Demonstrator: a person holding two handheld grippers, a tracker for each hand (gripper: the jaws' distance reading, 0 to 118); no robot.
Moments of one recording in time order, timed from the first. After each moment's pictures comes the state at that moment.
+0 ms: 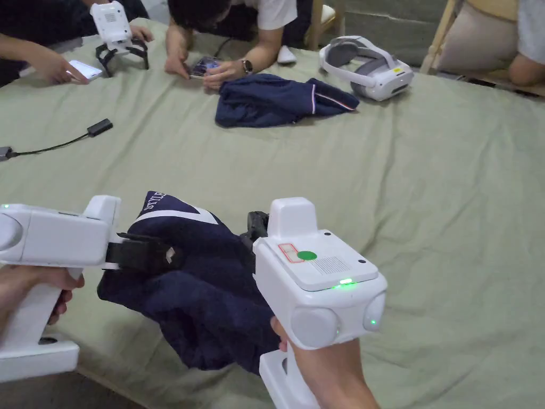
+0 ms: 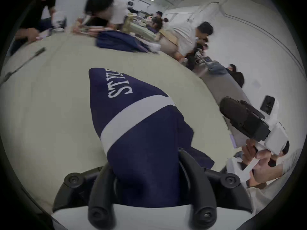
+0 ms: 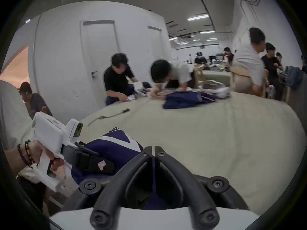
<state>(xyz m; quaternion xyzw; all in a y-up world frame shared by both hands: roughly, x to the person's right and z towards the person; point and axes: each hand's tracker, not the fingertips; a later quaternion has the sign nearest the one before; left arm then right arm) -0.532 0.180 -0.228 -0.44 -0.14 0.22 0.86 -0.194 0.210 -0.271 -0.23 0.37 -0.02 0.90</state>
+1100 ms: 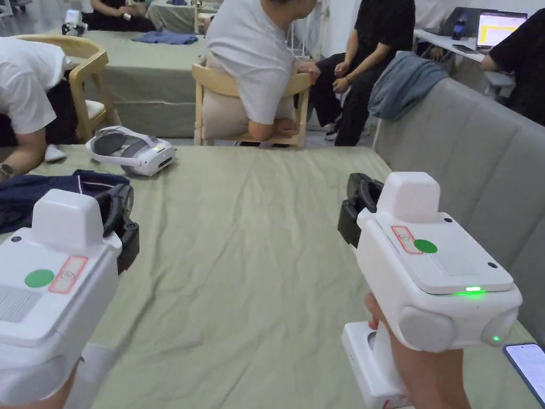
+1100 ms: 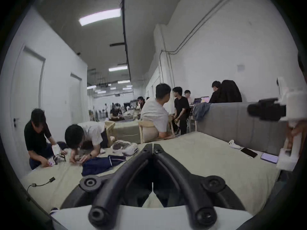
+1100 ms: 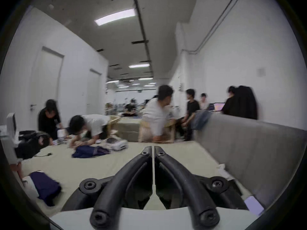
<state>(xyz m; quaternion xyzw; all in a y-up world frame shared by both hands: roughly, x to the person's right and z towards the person) -0.085 0.338 -0.204 0.00 -0.09 -0.08 0.99 0.241 0.365 -0.180 -0.01 -0.03 -0.01 1.00</state>
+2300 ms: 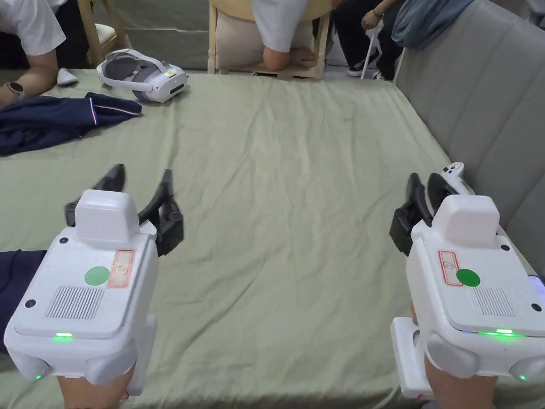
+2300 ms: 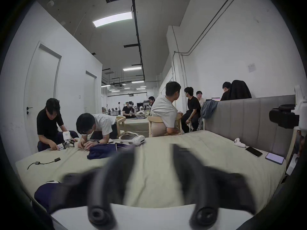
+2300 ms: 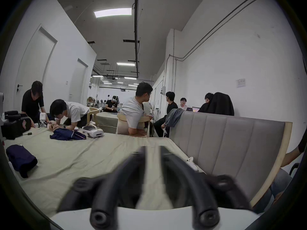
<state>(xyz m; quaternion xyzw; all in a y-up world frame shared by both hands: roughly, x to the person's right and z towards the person) -0.066 0.274 -0.143 0.00 -0.03 -0.03 1.00 0.260 0.285 -0.117 -0.01 -0.08 0.05 1.00</state>
